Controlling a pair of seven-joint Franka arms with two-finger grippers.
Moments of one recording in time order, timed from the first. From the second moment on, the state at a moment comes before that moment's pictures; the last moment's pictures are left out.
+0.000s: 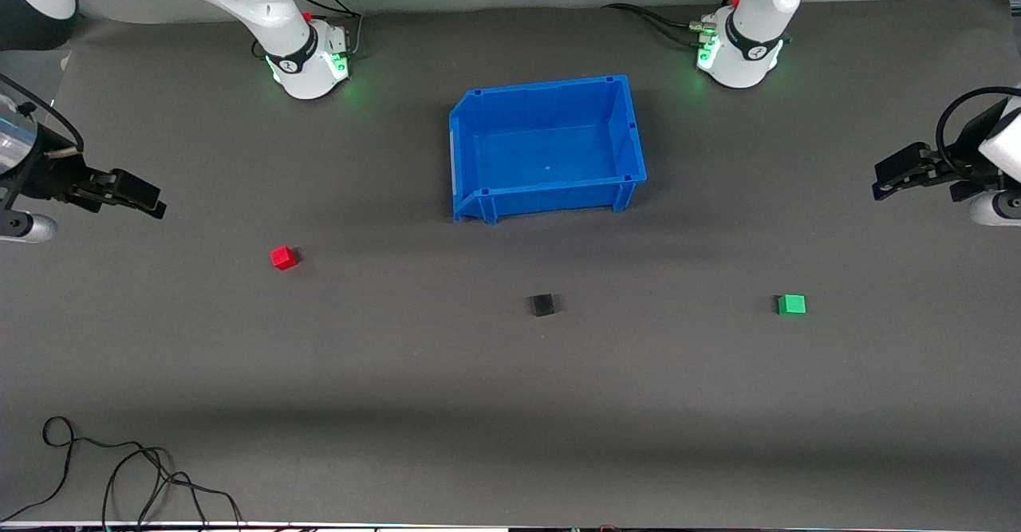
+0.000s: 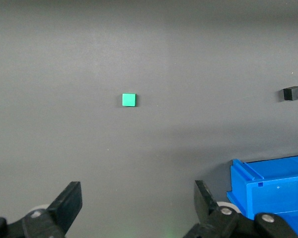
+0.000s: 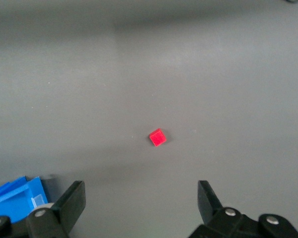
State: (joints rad) left arm -0.04 0.08 -0.01 -1.46 -0.01 1.50 -0.01; right arm 0.14 0.04 -0.12 -1.60 0.00 1.60 0.20
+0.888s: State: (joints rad) left arm 0.00 0.12 0.00 -1.46 -0.02 1.50 -0.23; right arm 0.14 0.32 -0.11 -1.82 0.00 1.90 0.50
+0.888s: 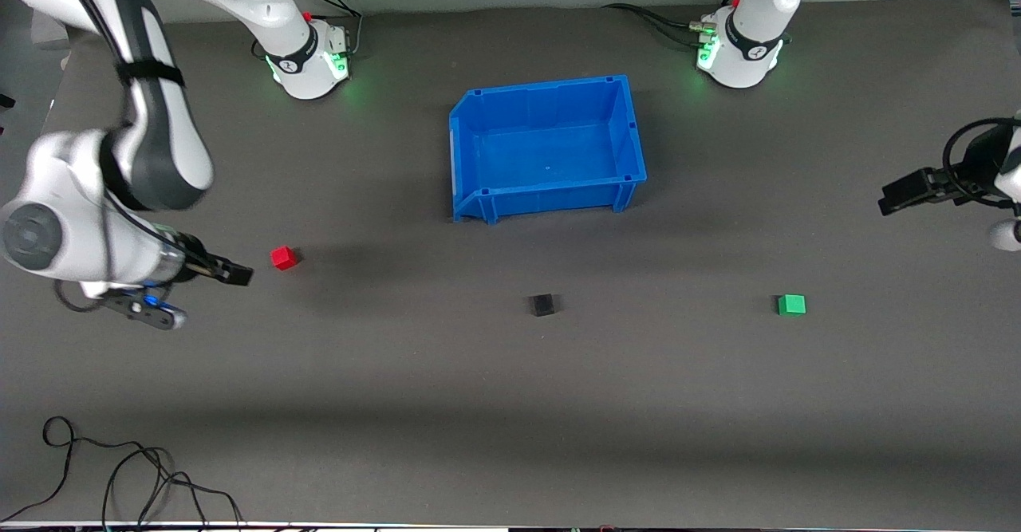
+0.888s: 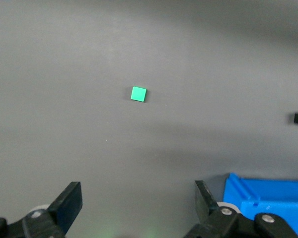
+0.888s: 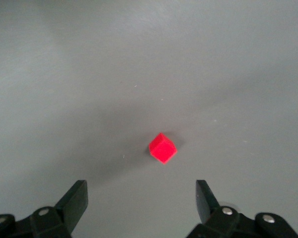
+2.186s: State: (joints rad) left arm 0.21 0.41 0.00 -1.66 -0.50 1.79 -0.93; right arm 0.12 0.44 -0.13 -2.11 0.06 2.33 0.92
